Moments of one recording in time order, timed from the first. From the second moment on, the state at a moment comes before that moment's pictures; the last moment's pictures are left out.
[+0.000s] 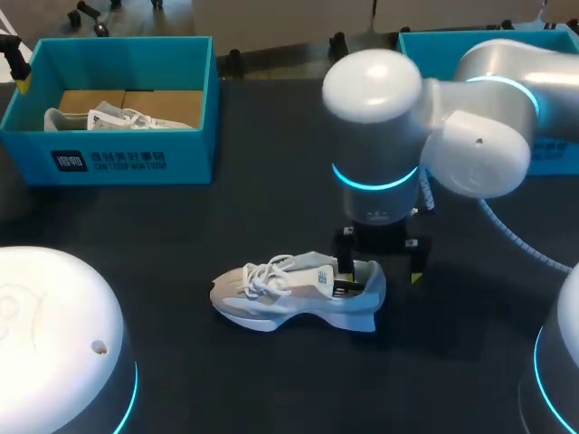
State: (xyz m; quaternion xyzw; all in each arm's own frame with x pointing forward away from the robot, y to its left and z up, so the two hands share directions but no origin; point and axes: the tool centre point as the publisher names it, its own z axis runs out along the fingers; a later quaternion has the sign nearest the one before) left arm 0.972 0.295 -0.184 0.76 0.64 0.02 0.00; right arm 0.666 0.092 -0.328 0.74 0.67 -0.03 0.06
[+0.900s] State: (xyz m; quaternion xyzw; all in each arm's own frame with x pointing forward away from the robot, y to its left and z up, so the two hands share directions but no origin) left arm 0.972 0.295 -0.184 0.76 0.64 0.02 0.00; right arm 0.674 0.071 -0.271 0.56 0.82 0.09 -0.02
